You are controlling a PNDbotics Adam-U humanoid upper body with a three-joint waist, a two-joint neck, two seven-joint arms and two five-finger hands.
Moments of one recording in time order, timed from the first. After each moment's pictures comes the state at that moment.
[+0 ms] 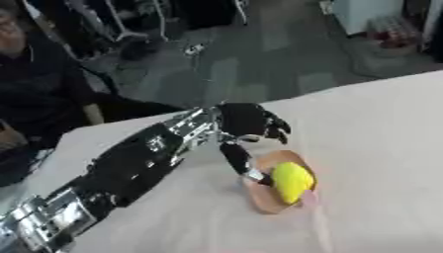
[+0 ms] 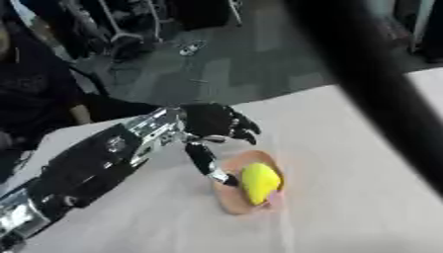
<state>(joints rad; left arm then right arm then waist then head) -0.76 0.76 -0.39 -1.31 -0.99 -0.52 -0.11 -0.45 -0.59 -0.11 -1.99 -0.44 -0.43 0.68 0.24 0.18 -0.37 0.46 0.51</state>
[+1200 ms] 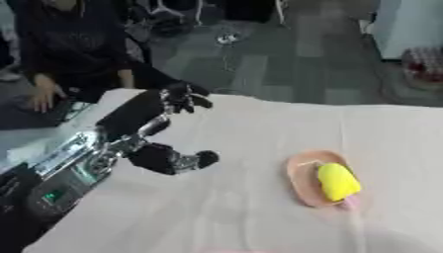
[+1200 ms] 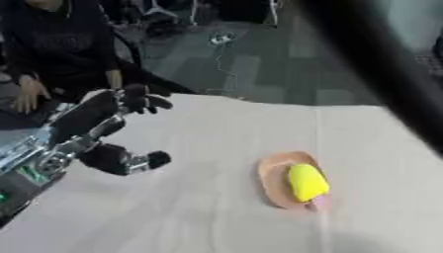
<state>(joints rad) -0.08 0.77 -0.08 -1.98 -0.46 -0.04 0.21 -0.01 -0.46 -0.13 -1.99 0.04 -0.67 0.44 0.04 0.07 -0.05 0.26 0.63</state>
